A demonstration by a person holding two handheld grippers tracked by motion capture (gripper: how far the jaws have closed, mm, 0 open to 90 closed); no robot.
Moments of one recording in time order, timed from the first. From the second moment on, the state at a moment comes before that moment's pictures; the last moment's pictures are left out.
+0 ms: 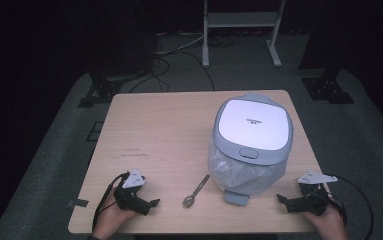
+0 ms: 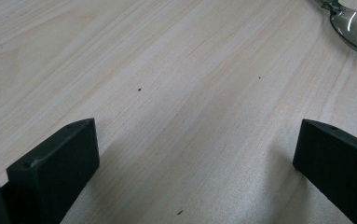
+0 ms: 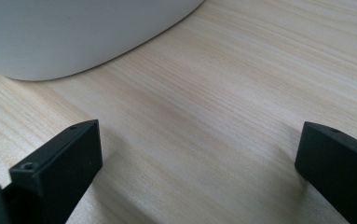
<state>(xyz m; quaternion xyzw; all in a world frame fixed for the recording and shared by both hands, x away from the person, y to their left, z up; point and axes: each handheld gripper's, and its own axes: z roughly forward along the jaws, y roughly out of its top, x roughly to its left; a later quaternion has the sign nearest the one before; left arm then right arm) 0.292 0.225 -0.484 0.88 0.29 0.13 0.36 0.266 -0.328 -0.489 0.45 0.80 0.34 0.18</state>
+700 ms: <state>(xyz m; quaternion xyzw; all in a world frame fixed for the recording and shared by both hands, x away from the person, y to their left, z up) 0.292 0.225 -0.484 0.88 0.29 0.13 0.36 0.260 -0.329 -0.474 0.45 0.80 0.37 0.17</state>
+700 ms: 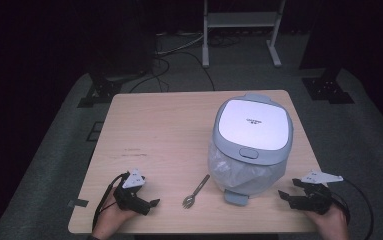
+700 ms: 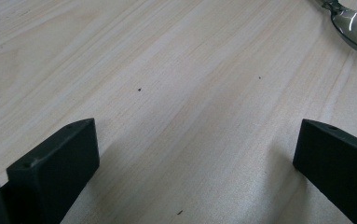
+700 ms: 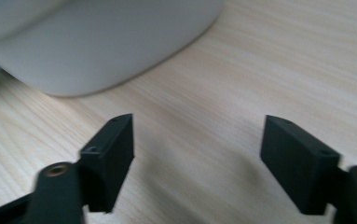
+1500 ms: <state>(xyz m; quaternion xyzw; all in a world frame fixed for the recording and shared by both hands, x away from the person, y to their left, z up) 0.292 0.225 -0.484 0.88 0.29 0.13 0.36 0.255 -0.338 -0.435 0.43 0.80 0.40 0.13</state>
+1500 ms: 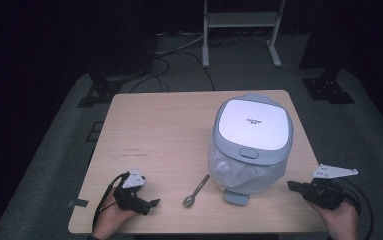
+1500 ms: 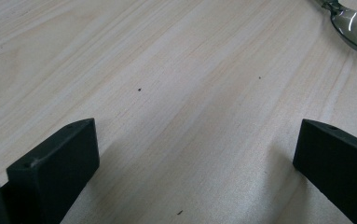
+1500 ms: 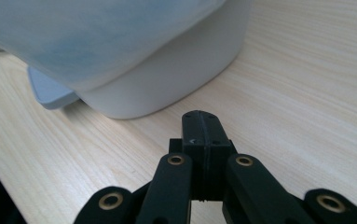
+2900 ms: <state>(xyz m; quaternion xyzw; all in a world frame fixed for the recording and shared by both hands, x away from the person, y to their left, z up) 0.292 0.225 -0.484 0.88 0.29 0.13 0.36 0.244 -0.342 -0.335 0.36 0.79 0.48 0.14</state>
